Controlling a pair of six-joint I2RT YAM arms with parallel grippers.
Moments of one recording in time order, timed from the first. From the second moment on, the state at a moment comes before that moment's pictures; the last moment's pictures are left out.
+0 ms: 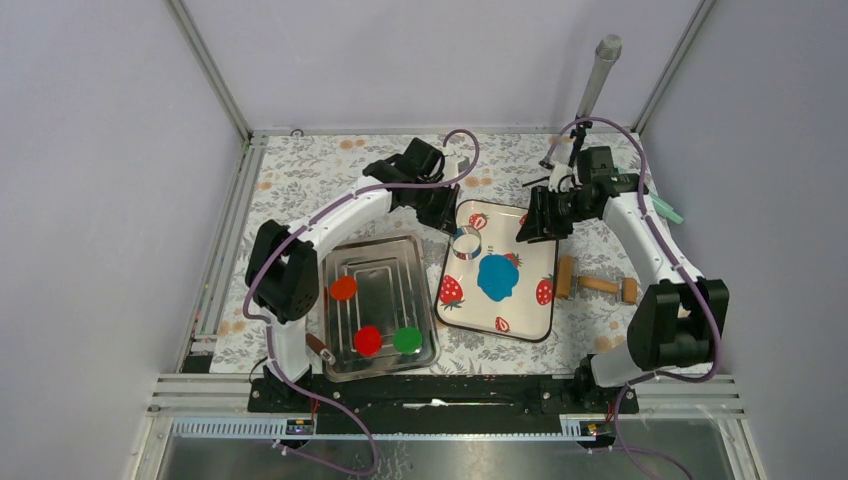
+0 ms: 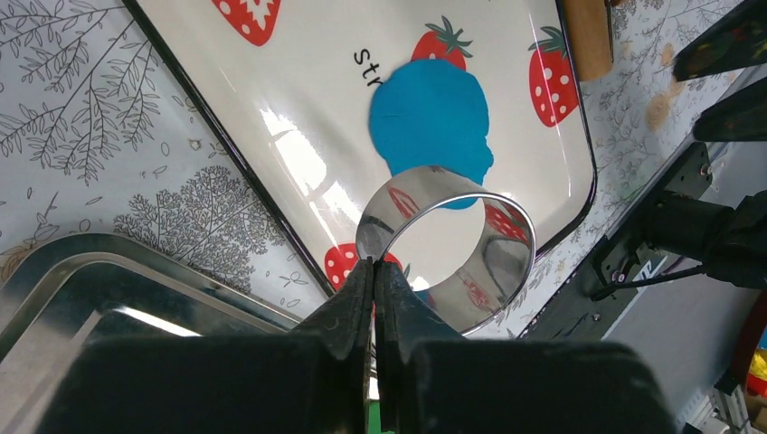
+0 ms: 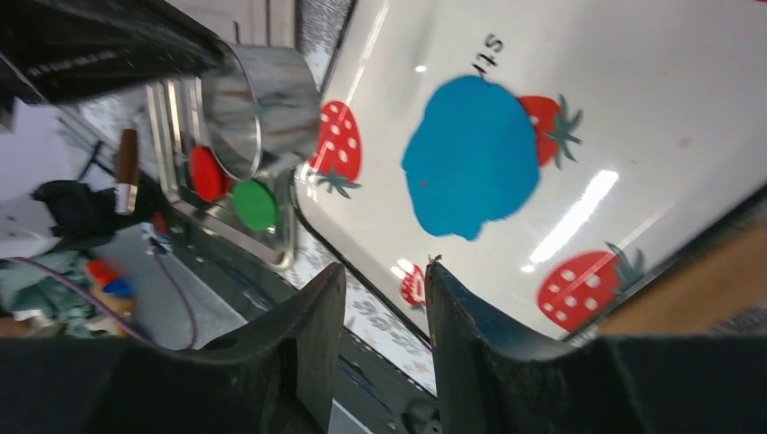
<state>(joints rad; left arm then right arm) -0.63 1.90 1.65 -0.69 0.44 -0.22 0.07 1.47 1.25 -0.94 -0.61 0.00</state>
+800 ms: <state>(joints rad) -0.69 1.99 1.72 -0.68 0.42 -0.21 0.17 1.67 1.25 -0.71 -0.78 0.28</state>
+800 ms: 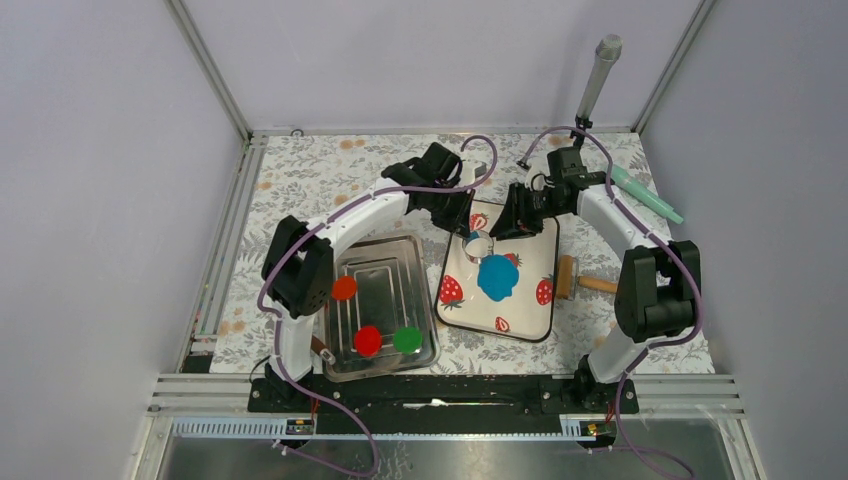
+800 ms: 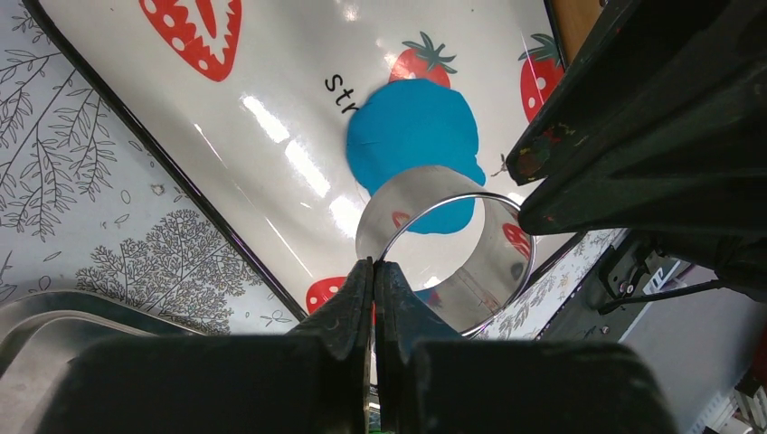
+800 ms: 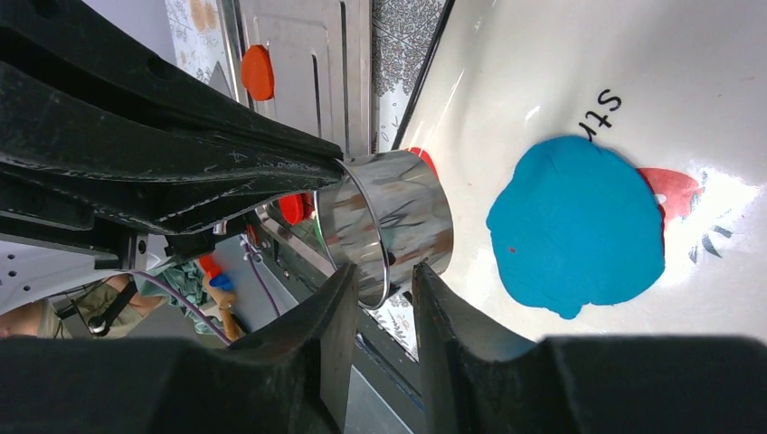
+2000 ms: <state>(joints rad) -0.83 2.12 1.77 -0.60 0.36 -0.21 0.19 1.56 1.10 -0.80 -0.46 0.12</state>
